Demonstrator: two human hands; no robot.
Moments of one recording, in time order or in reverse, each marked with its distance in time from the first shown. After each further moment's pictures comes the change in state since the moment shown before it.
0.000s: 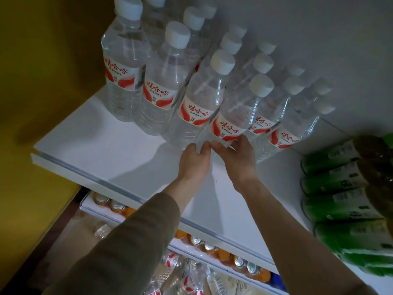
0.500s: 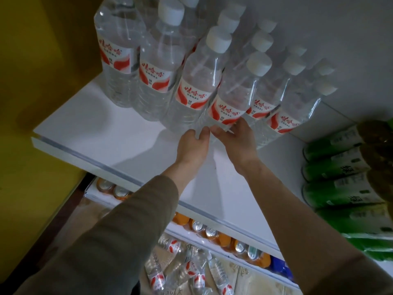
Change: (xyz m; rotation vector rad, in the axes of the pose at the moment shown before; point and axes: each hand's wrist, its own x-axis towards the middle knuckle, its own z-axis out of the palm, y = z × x) left_hand 0.006 -0.011 0.004 0.057 0.032 0.022; right_hand 0.001 -0.002 -0.004 -0.060 -0.062 -0.006
